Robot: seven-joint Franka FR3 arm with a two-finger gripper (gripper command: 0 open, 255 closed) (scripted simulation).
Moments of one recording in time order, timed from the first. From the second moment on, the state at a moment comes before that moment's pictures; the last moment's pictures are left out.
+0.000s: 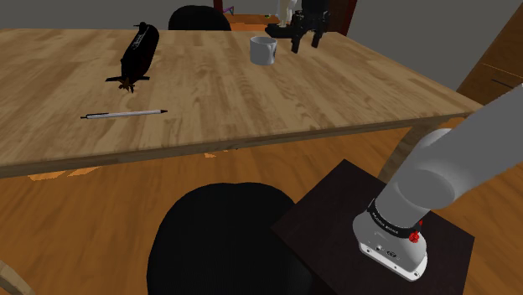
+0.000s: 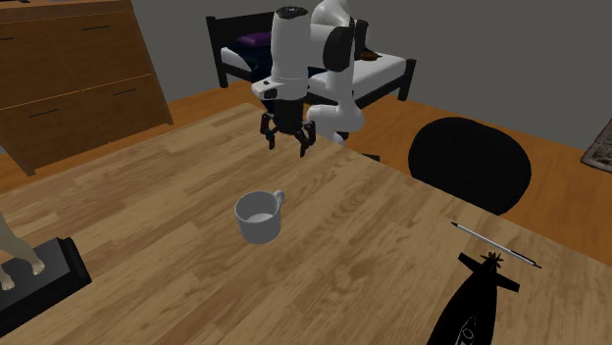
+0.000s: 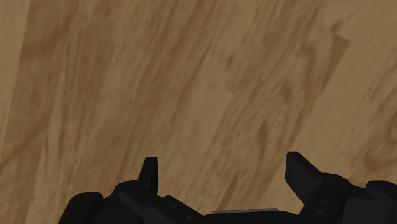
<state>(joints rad) 0.00 -0.34 -0.11 -1.99 -0.08 1.74 0.01</state>
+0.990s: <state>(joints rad) -0.08 0.31 -0.20 -1.24 0.12 1.63 -0.15</state>
